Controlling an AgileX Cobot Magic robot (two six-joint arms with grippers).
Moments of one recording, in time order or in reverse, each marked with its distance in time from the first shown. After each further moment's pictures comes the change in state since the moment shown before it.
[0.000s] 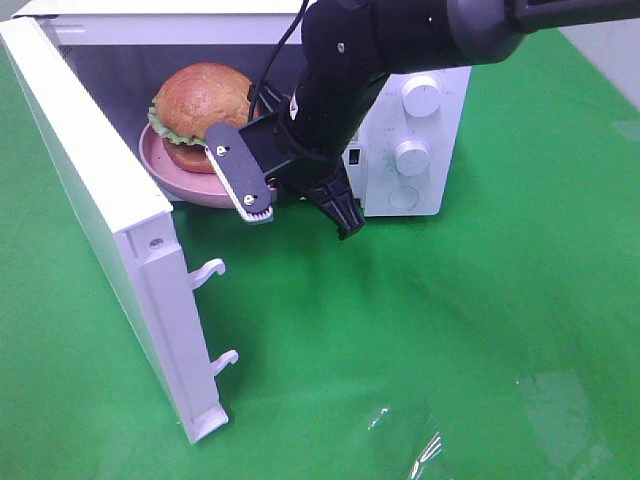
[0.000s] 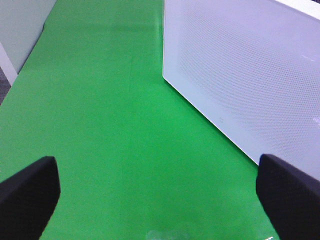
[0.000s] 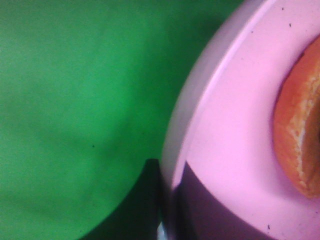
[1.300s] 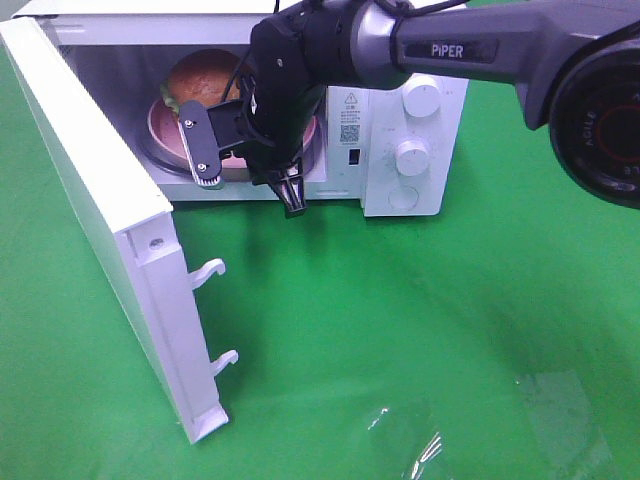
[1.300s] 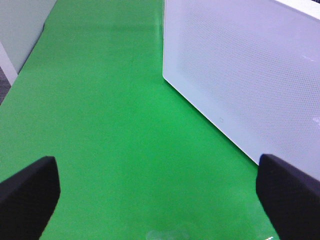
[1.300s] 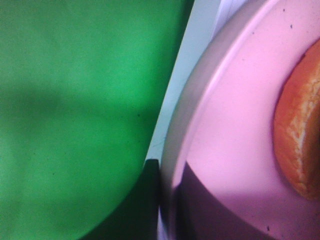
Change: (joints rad) left arm 0.000 0.000 0.000 0.000 0.000 0.000; right arm -0.021 0.300 -0.423 -0.061 0.082 0.212
